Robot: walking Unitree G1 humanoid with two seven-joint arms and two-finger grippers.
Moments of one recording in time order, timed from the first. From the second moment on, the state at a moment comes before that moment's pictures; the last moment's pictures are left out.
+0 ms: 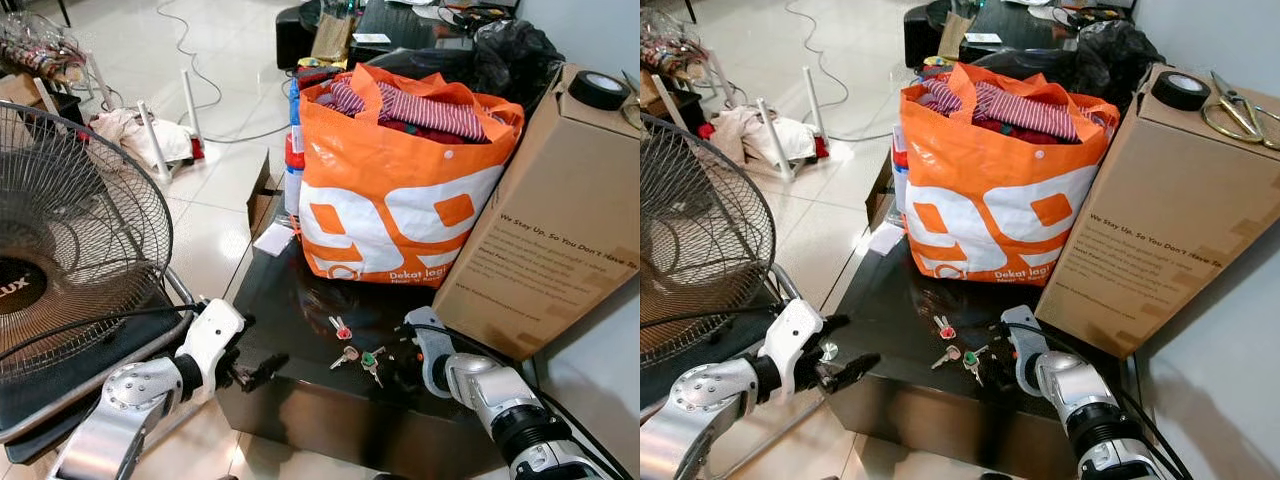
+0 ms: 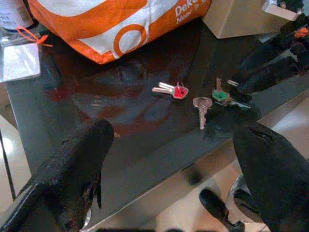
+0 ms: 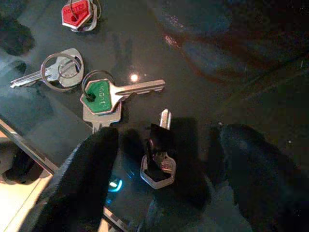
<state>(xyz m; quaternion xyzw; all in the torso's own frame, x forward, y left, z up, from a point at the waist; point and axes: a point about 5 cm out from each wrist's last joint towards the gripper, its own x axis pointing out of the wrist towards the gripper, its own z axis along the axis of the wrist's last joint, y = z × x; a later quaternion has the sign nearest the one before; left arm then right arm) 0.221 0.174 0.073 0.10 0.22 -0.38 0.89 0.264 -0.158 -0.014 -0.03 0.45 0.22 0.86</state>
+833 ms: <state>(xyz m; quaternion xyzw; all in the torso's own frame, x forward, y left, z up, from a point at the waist) 0.219 0.176 0.072 0.11 0.22 -0.38 0.89 0.258 -0.162 -0.021 -0.03 0.47 0.21 0.86</state>
